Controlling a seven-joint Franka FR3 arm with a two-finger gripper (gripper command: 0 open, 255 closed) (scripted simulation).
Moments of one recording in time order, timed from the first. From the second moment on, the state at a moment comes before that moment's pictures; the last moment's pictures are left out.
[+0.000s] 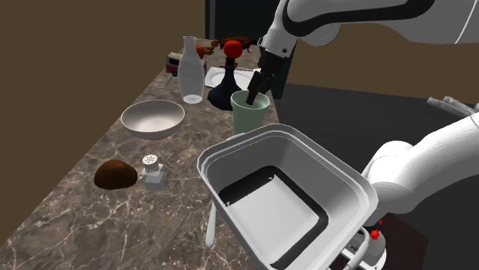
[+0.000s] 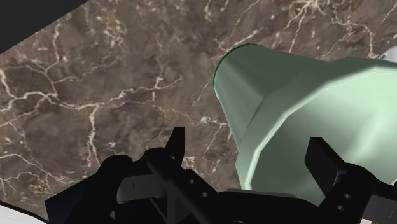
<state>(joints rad) 0.15 -0.42 -0.01 -2.26 0.32 1.90 -0.27</state>
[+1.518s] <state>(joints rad) 0.15 -0.43 -0.01 -2.13 0.31 1.77 -0.23</state>
